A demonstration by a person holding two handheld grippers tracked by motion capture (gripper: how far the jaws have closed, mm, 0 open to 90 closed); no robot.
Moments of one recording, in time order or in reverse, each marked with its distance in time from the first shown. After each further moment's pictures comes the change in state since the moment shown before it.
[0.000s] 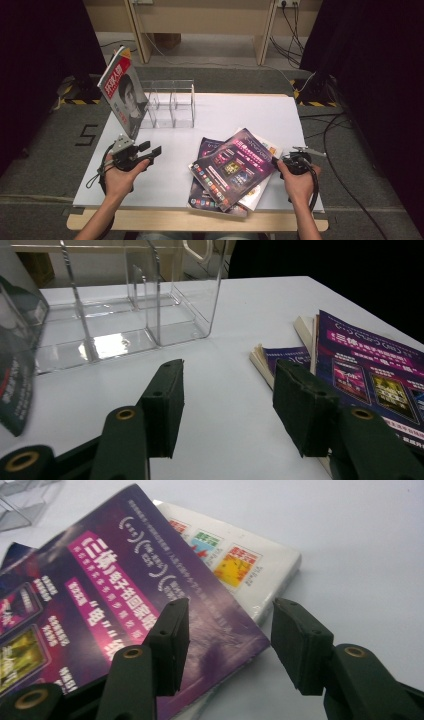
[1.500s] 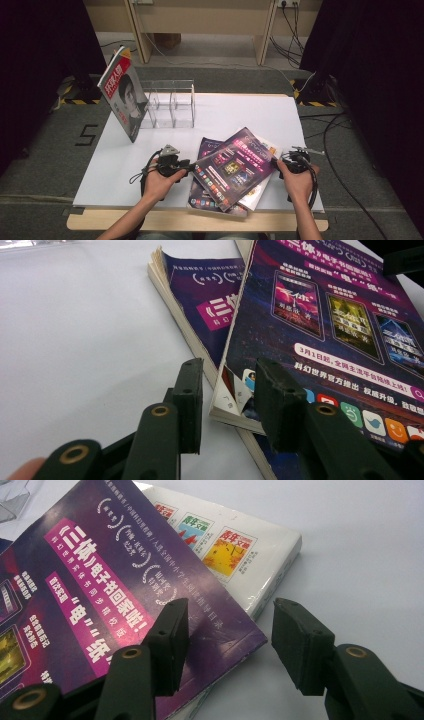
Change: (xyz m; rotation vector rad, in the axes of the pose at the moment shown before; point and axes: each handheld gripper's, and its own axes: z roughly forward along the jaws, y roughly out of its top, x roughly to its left) left arm -0.059 -0.035 0.081 0.280 -0.168 -0.003; right arm -0.005 0.000 0.011 0.051 0.012 0.040
